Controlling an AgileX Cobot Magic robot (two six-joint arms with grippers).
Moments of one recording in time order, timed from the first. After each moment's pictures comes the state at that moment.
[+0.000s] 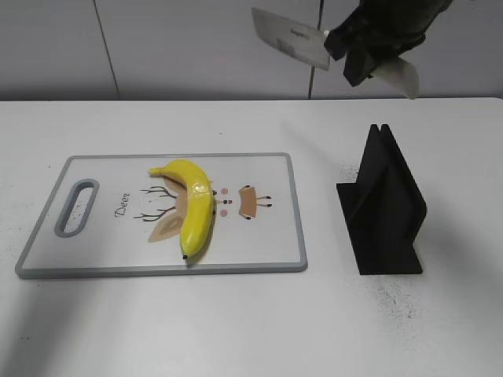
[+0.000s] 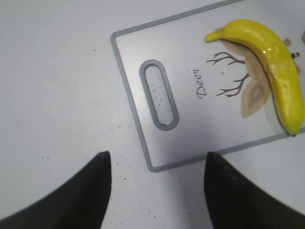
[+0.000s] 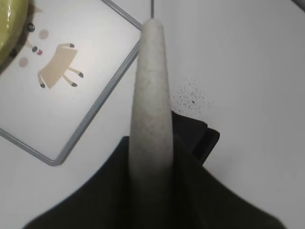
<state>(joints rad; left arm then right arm) -0.07 1.48 -1.41 -0.10 1.21 0.22 0.46 1.79 -1.66 0.00 1.04 -0.05</state>
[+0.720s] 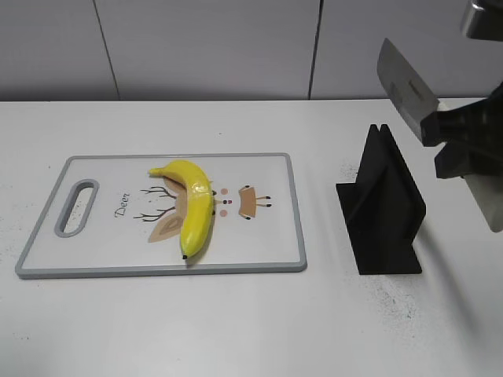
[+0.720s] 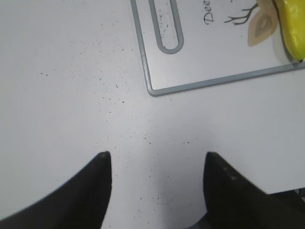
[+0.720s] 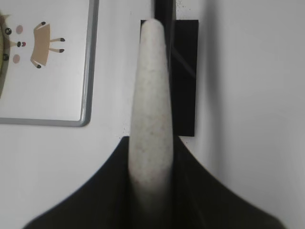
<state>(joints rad) -0.03 0.79 -0.77 -0.10 1.08 0.20 0.46 1.24 -0.91 -0.06 0.75 0.49</state>
